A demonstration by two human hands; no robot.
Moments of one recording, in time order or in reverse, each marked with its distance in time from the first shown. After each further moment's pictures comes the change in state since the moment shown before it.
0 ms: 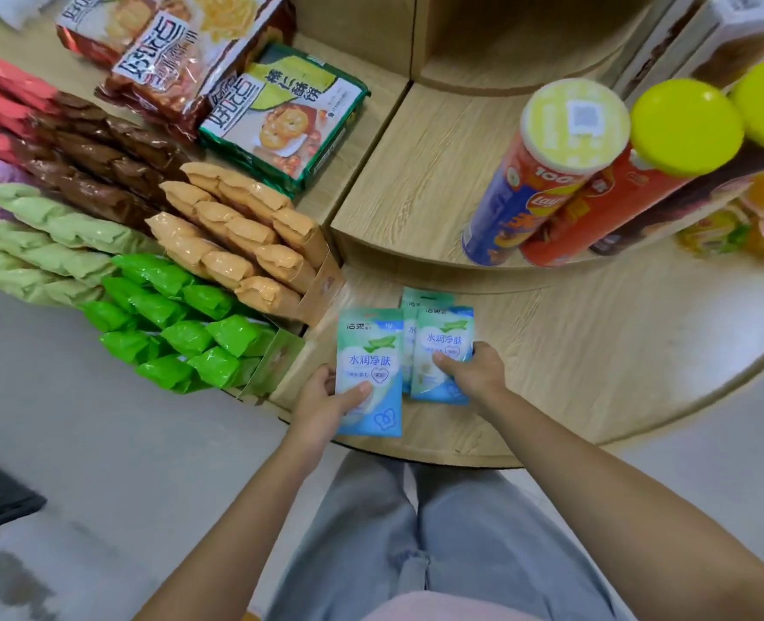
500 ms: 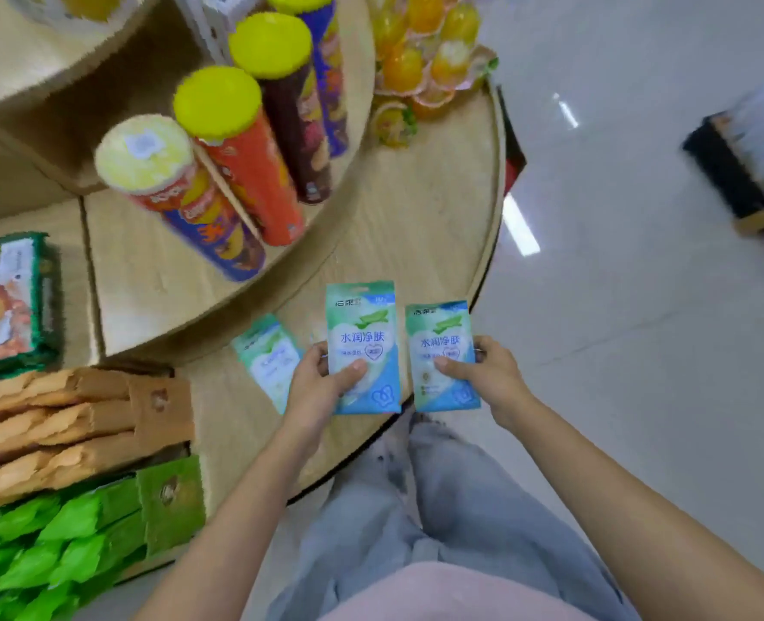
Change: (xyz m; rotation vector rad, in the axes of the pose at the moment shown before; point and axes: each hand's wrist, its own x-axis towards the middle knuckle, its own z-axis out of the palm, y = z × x) left_hand -0.047 0.028 0.121 0.474 -0.591 0.153; right_hand -0.147 0.117 -0.102 0.829 0.372 0.162
